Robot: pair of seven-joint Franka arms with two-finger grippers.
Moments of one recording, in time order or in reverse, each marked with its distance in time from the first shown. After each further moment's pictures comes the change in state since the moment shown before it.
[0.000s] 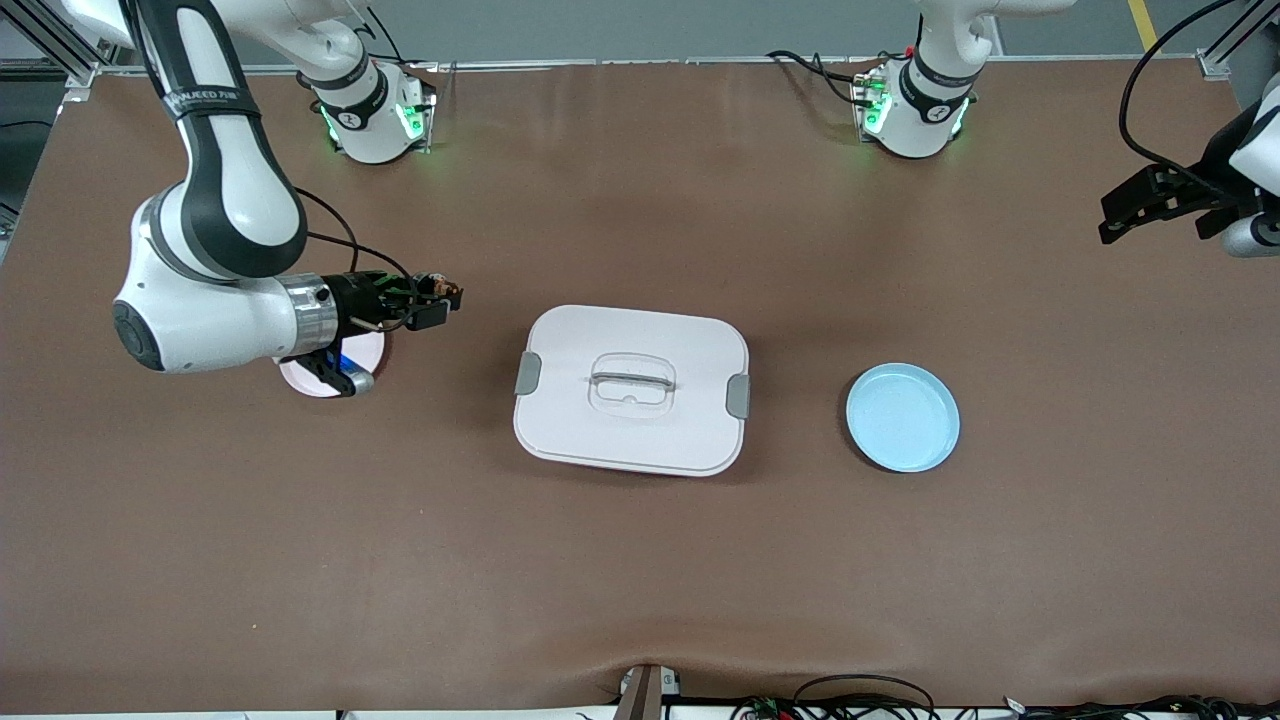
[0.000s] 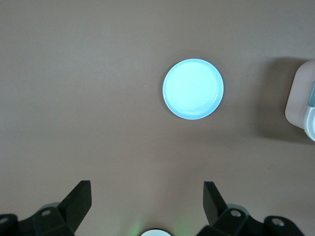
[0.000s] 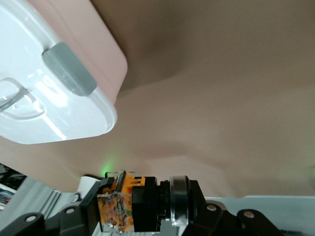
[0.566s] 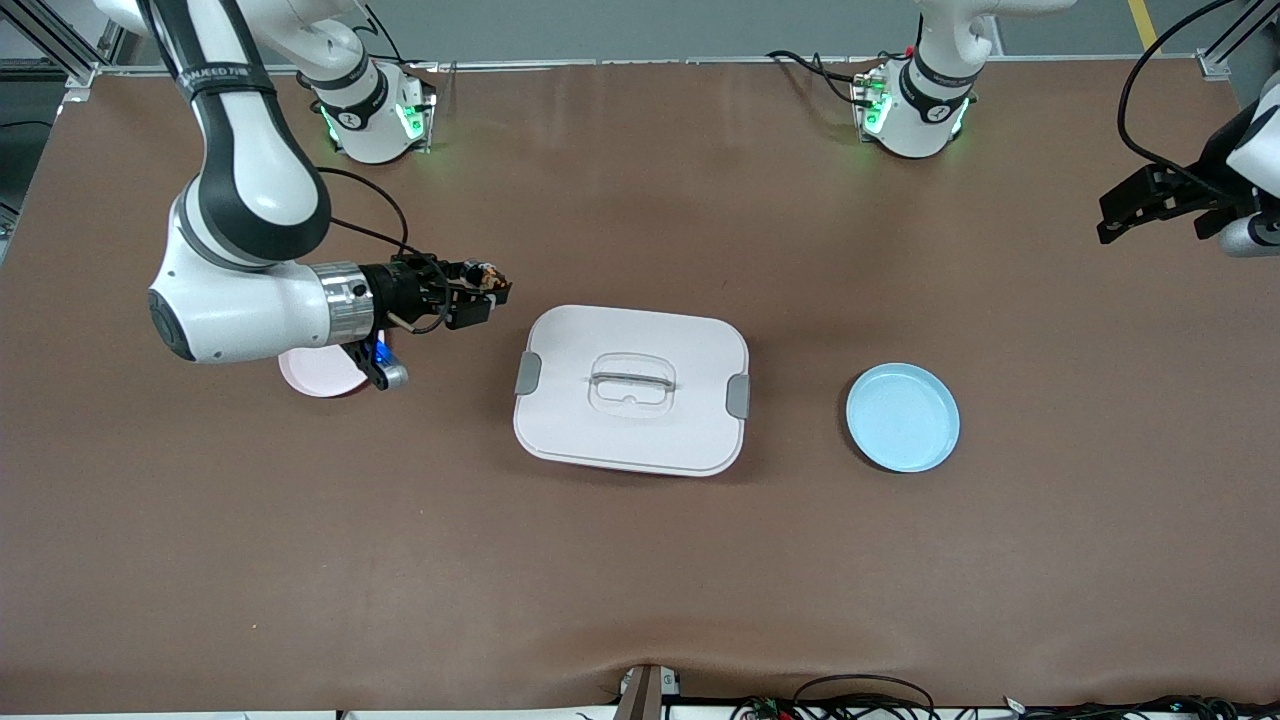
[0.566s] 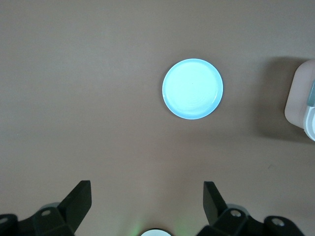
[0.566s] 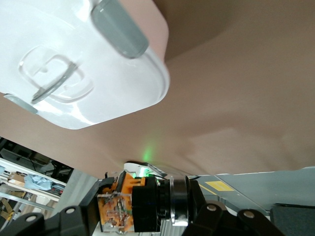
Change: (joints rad) left arm -0.002 0.000 -0.001 0.000 0.000 0.000 0.000; right arm 0.081 0.000 0.000 0.049 0.158 0.040 0.216
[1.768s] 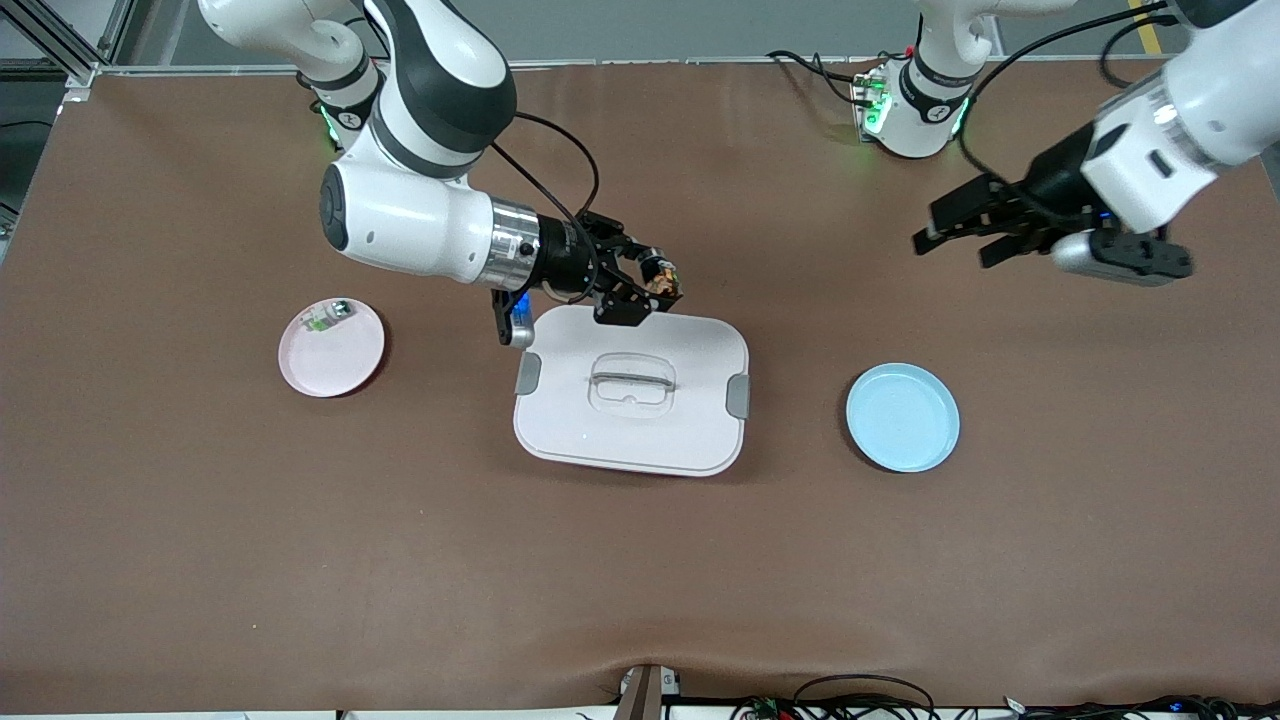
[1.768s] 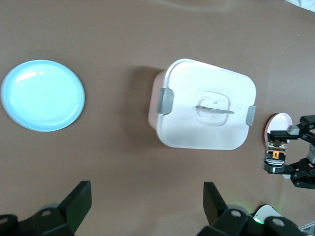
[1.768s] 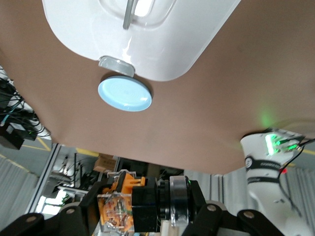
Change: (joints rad) left arm -0.003 -0.017 -0.160 -0.185 -0.483 0.314 -0.127; right arm 0.331 0.053 0.002 0.135 0.264 0.545 0.626
